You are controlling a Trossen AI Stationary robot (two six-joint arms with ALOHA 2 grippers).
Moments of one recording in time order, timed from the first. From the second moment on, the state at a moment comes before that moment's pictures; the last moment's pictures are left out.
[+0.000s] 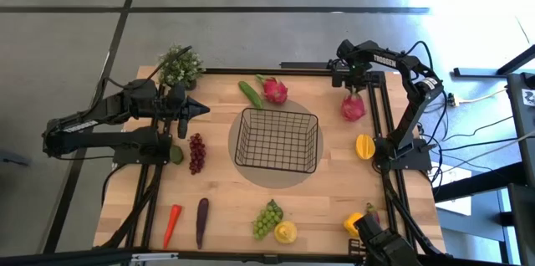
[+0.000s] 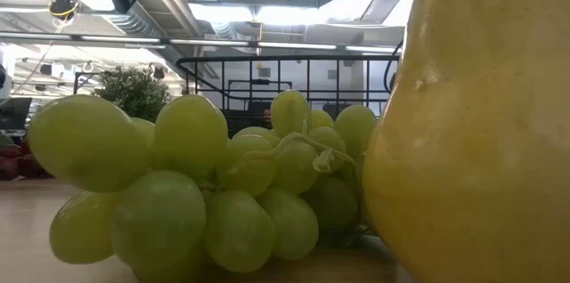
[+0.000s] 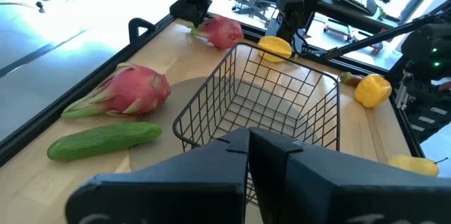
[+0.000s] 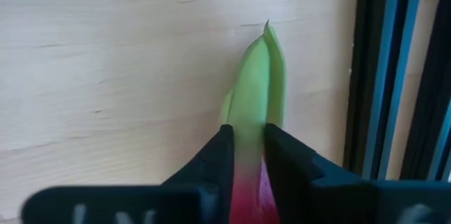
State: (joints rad) left arm 0.29 0.54 0.74 -0.46 0.06 -0.21; right arm -1.07 1.81 1.19 -1.04 0.11 0.64
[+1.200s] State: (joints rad) left arm 0.29 0.54 0.74 -0.46 0.06 -0.17; right arm -0.95 1.81 1.28 -1.03 -0.03 0.33
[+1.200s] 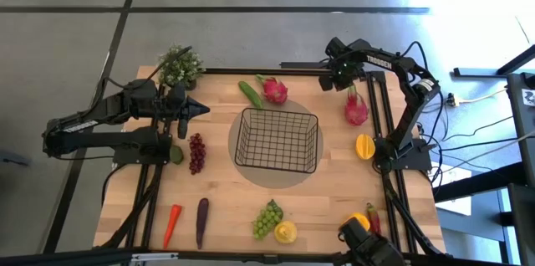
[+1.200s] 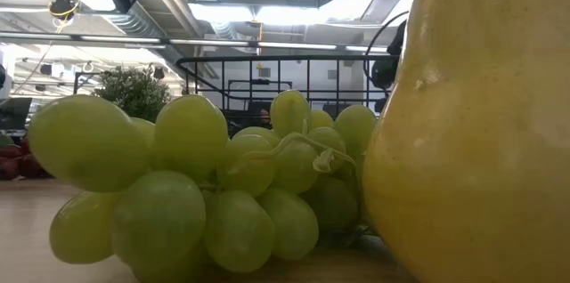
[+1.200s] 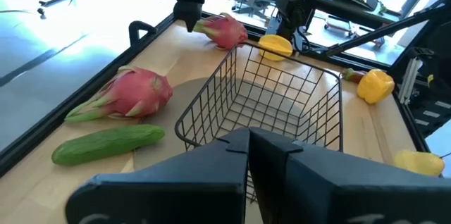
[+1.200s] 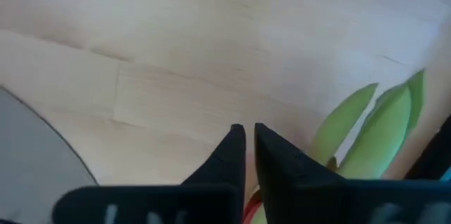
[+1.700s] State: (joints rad) left arm 0.29 0.54 0.74 -0.49 0.06 -0.15; right arm -0.92 1.81 1.39 -1.23 -0.09 0.31
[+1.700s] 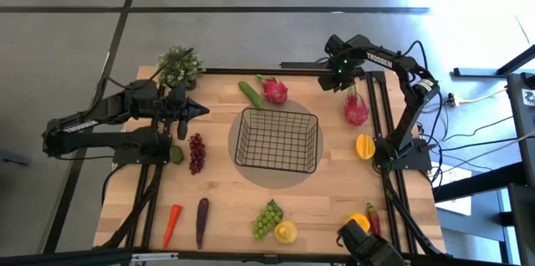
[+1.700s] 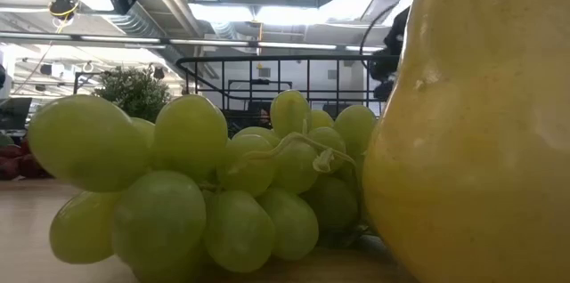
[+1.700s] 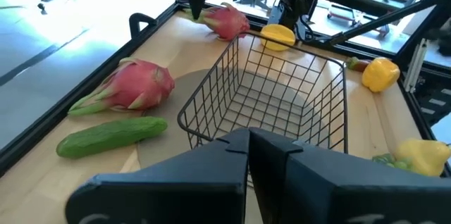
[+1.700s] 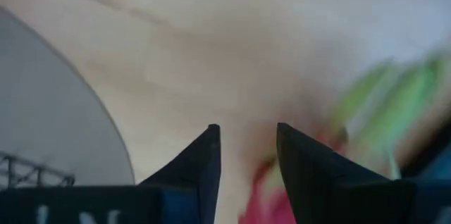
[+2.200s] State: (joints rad) left arm 0.29 0.54 0.74 -0.49 0.06 -0.15; right arm -0.86 1.80 1.57 -1.57 0.04 0.57
